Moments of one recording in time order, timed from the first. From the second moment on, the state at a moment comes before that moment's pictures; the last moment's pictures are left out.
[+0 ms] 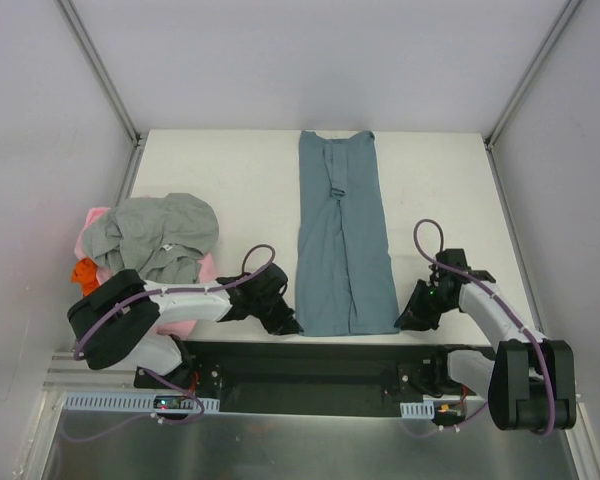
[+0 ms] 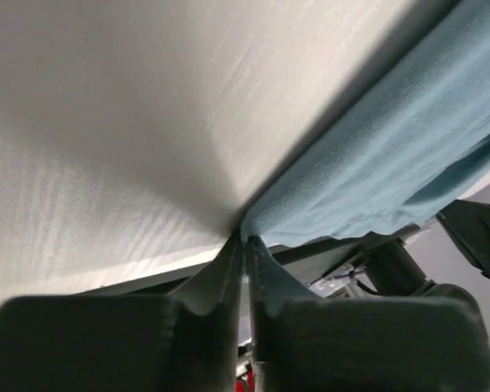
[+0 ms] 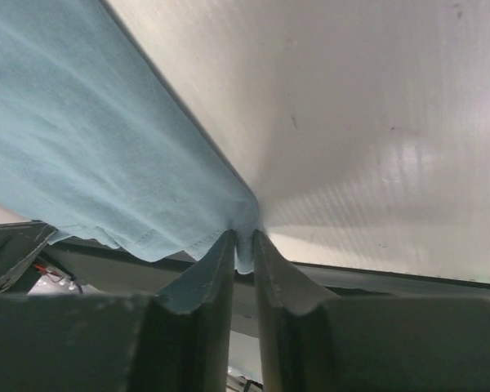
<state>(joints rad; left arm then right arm) -0.94 1.41 0.51 -0.17 0.23 -1.57 0.05 1.10 0.46 -0.80 -0.37 0.54</state>
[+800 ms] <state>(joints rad) -0.77 1.41 0.99 -0.50 0.12 -1.18 0.06 1.26 1.01 -0.90 -0.48 0.51</state>
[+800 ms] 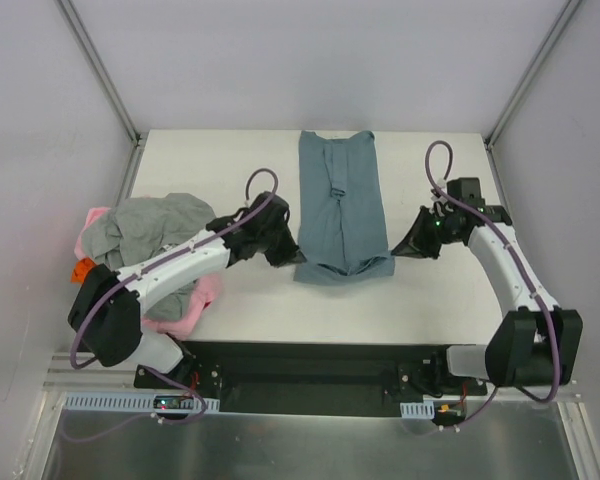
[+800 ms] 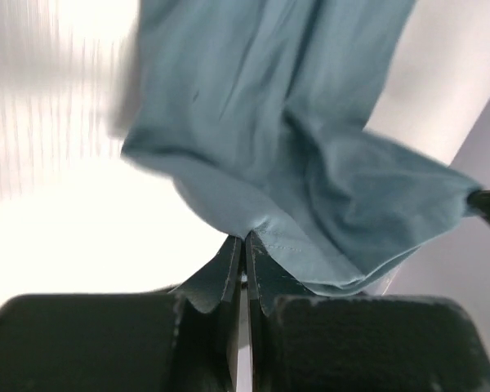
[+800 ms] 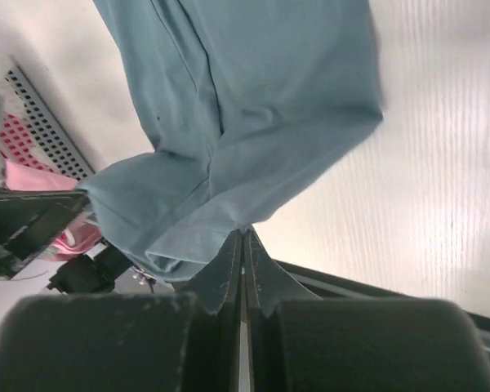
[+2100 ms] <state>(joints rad) -0.44 2.13 1.73 -0.55 0.20 -0.82 0.03 2.18 1.74 -0.72 -0.56 0.53</state>
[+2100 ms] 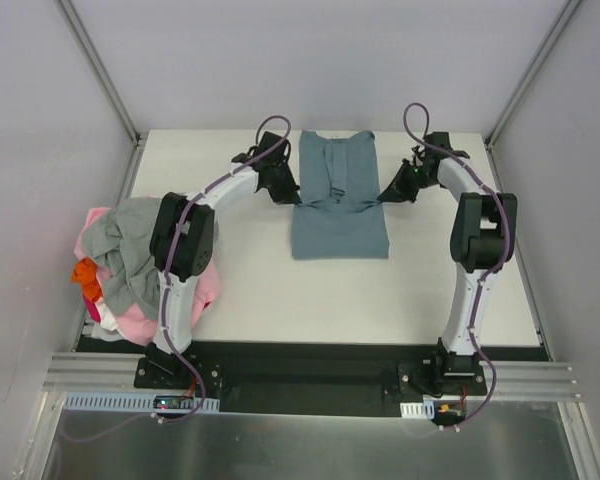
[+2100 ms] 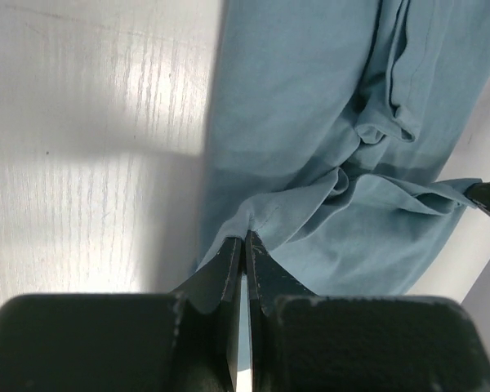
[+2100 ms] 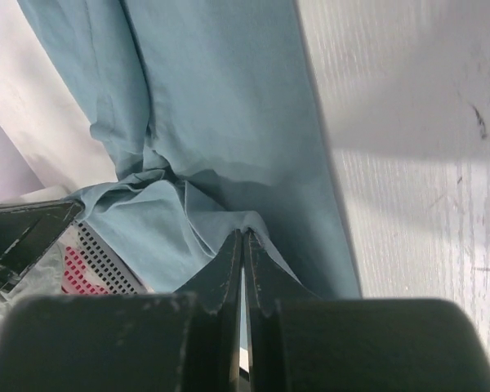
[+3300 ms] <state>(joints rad) -0.51 1.96 1.66 -0.60 0.17 -0.60 0.13 1.97 1.64 -0.78 -0.32 0.20</state>
